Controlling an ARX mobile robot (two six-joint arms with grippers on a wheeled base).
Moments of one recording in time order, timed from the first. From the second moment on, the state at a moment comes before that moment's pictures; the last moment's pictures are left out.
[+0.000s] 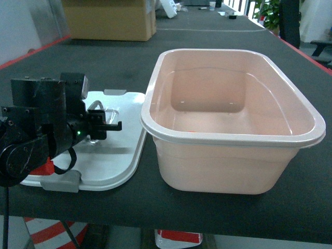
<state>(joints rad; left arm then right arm) -0.15 2.32 1.10 0.88 -0.14 -0.03 0.00 0.00 0.01 -0.01 0.00 0.00</state>
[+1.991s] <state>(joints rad) -0.74 2.24 1.73 0.18 -0.81 -0.24 0.00 0.00 0.01 -0.01 0.00 0.00</state>
